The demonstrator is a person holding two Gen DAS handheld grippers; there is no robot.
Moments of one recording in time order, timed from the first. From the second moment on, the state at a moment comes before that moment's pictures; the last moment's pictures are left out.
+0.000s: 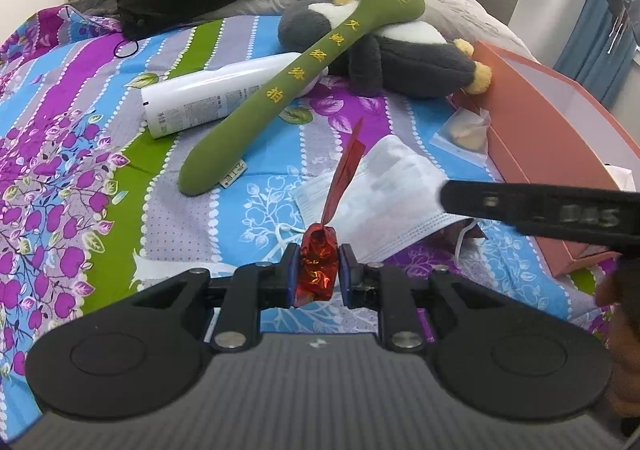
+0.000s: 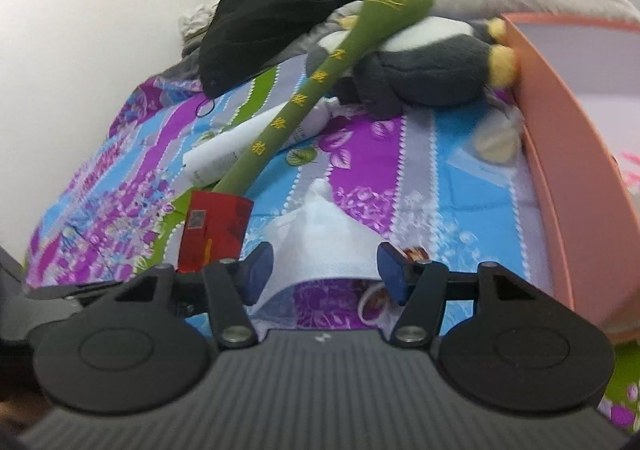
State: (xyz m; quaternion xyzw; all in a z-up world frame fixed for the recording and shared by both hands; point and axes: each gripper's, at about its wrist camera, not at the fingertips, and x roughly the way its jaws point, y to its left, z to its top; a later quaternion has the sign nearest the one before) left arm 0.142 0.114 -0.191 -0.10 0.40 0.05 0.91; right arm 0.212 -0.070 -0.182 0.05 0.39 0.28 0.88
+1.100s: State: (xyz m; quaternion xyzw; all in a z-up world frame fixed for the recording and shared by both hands) left arm 0.183 0.114 -0.057 -0.15 0.34 0.00 0.93; right arm 0.227 -0.075 -0.066 0.04 0.32 0.30 0.90
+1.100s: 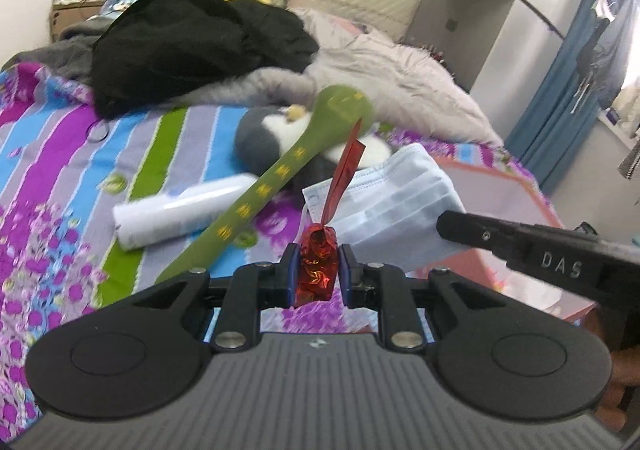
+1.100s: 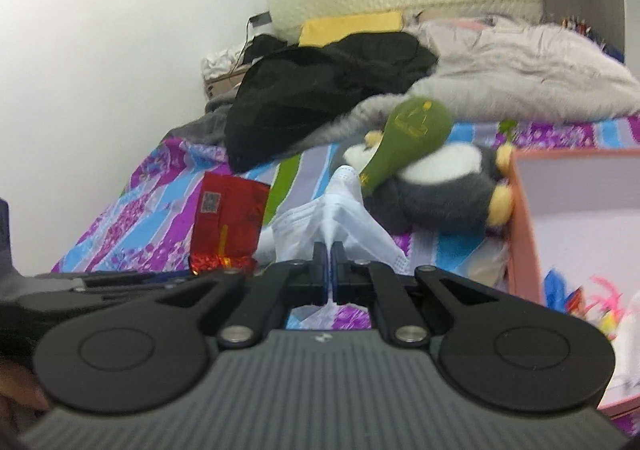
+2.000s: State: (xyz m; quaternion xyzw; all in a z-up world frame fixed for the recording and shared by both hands) left arm 0.350 -0.094 -0.036 -0.09 0.42 -0.16 0.89; right arm 0.296 -0.261 -0.030 0.05 0.32 0.05 0.95
